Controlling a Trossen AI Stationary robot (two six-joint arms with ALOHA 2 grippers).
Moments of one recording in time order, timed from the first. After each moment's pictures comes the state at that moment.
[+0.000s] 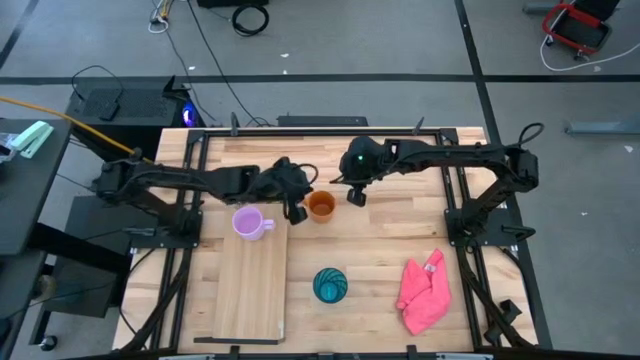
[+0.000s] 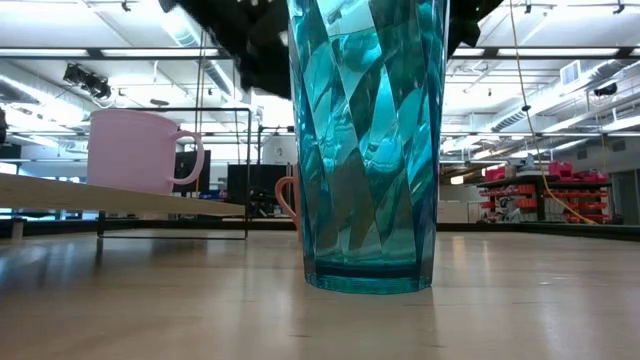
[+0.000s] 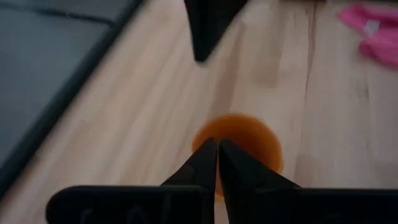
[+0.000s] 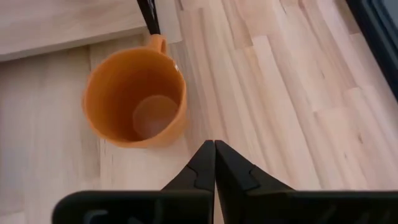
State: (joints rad) left arm 0.05 1.47 1.07 -0.28 -0.28 -0.10; right arm -0.27 1.54 1.17 -0.55 -0.07 -0.02
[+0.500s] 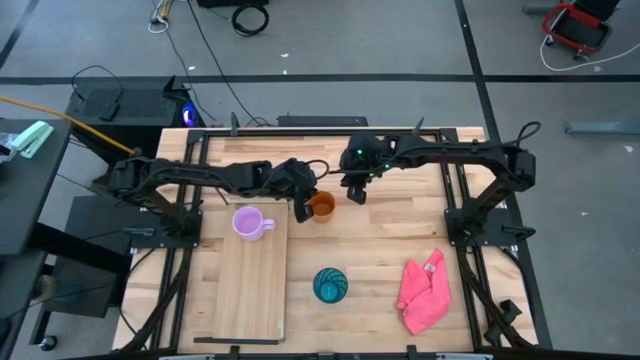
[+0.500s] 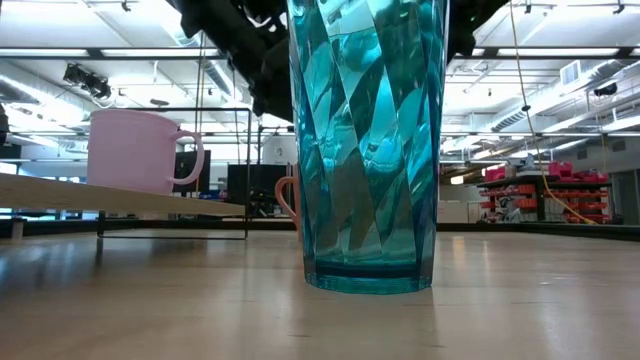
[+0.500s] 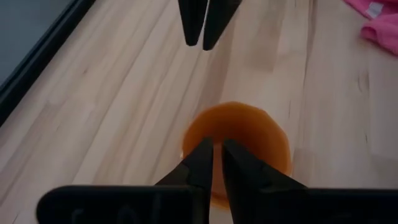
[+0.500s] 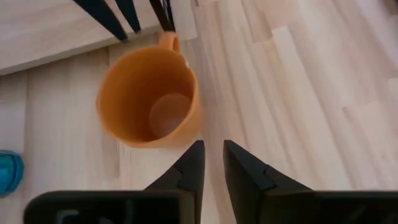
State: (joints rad) left arm 0.12 1.57 1.11 -0.29 -0.15 -0.12; right arm -0.32 1.57 1.17 -0.54 -0.20 0.00
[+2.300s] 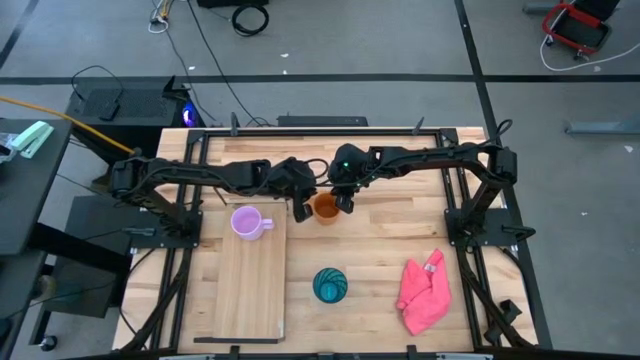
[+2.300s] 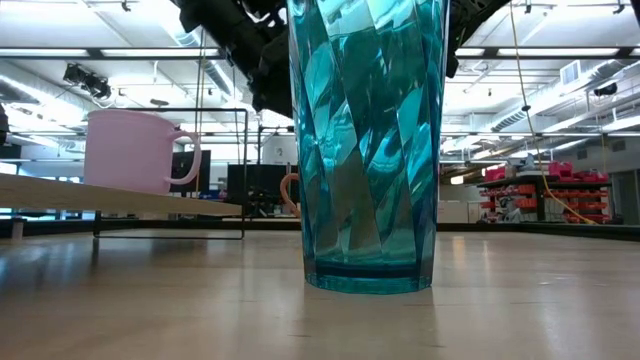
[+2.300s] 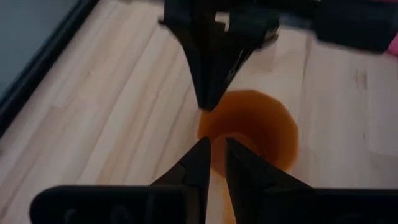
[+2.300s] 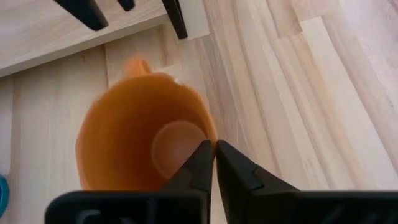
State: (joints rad) left arm 0.12 1.56 1.13 -0.31 -0.15 -0.11; right arm -0.27 1.71 1.17 -0.42 -0.18 0.07
